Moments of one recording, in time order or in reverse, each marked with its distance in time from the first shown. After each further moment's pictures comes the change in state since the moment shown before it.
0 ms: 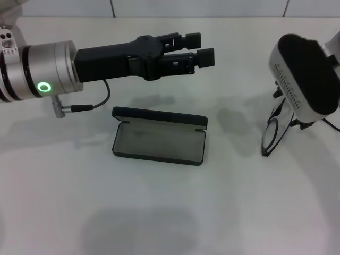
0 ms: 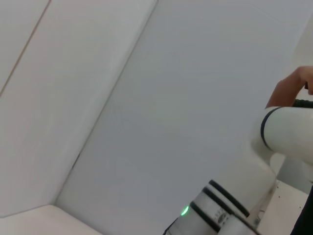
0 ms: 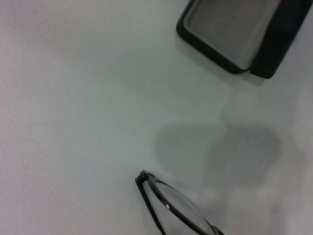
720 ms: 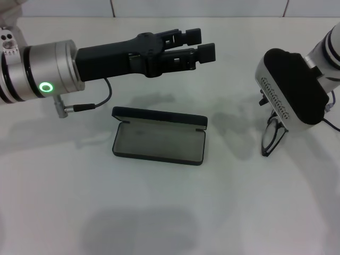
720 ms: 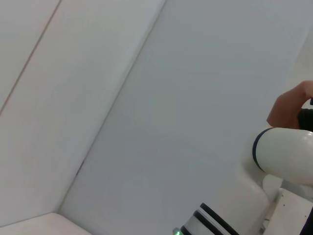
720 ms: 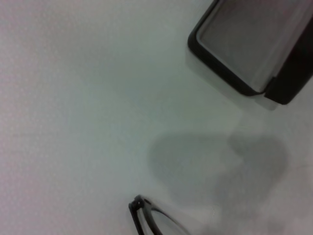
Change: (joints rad) left arm 0.006 -0.009 0.000 -0.003 -0.022 -0.012 0.011; right arm 0.038 0.003 -0.062 0.138 0.067 0.131 -0.067
